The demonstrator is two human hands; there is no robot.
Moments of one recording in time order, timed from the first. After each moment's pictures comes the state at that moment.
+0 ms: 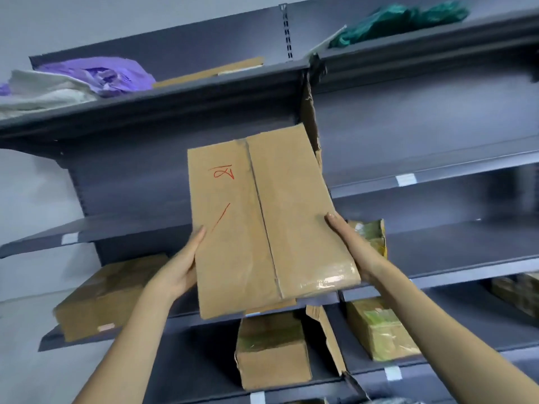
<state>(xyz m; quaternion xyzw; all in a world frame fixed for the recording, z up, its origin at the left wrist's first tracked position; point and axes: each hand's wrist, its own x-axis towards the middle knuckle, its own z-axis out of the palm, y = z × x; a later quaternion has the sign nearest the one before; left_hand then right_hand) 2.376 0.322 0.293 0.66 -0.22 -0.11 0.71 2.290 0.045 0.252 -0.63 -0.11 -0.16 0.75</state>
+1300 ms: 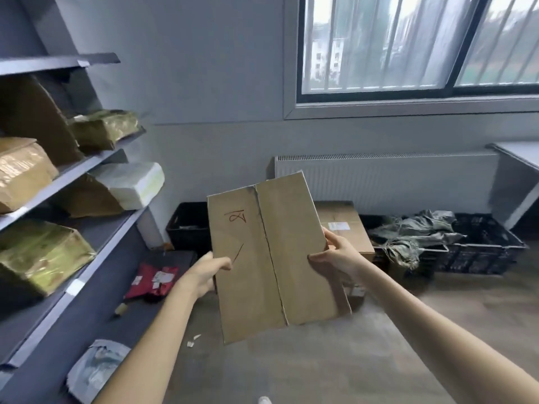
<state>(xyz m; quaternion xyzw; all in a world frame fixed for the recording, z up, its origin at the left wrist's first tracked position) 1.690 -0.735 -0.008 0.56 -0.47 -0.64 0.25 1.421 -0.629 0.022 -0.45 0.63 -0.43 0.46</state>
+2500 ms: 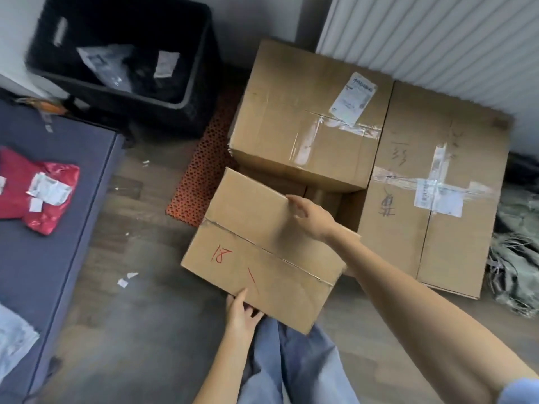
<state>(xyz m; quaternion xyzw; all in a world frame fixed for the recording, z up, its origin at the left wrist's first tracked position) 1.390 -1.158 -0.492 0.70 0.19 -0.64 0.27 1.213 -1.310 -0.468 -0.56 0.66 0.06 0.50</state>
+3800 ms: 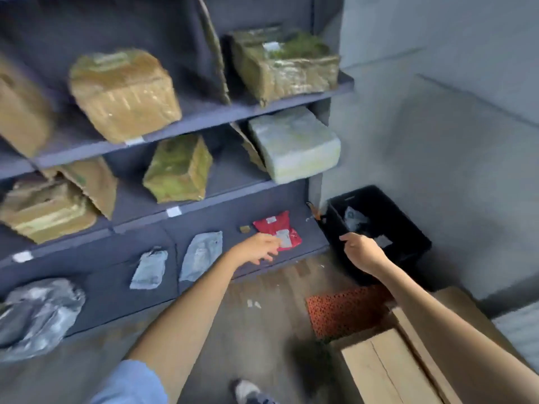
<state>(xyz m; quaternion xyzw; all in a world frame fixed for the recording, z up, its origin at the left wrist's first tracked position) 1.644 -1.140 -0.033 0.81 -0.26 -0.48 0.23 1.466 -1.307 -0.062 -0.86 0.39 0.04 0.33</state>
